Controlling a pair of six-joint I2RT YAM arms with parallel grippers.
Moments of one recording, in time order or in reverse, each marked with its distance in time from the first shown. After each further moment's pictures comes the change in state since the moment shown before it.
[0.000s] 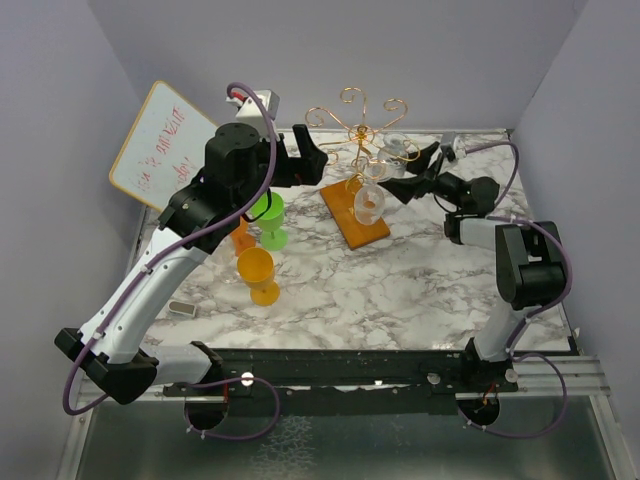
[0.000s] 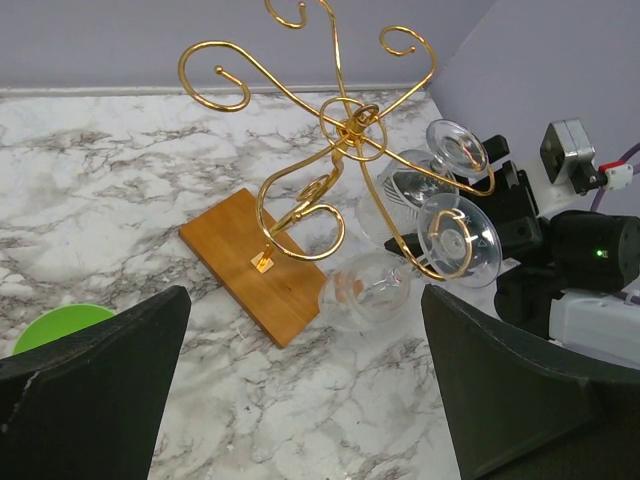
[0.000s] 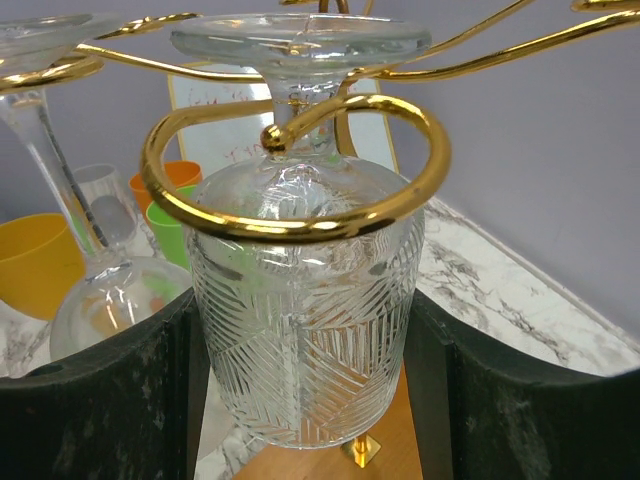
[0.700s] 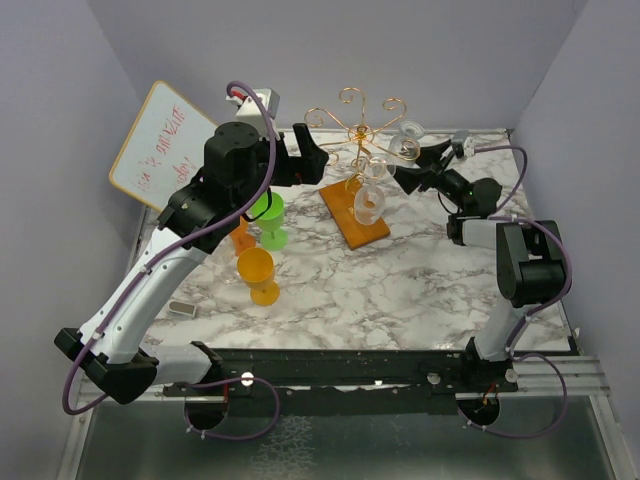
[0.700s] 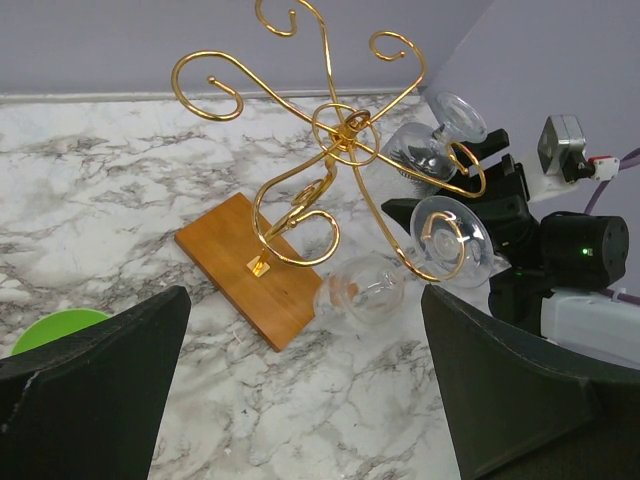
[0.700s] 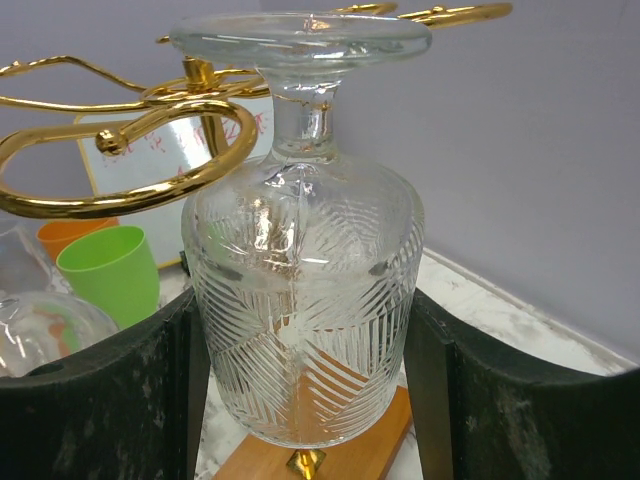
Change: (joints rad) left arm -0.005 0.002 0.009 0.000 0.000 0.001; right arm -0.024 0.007 -0.031 -0.001 0.208 -0.037
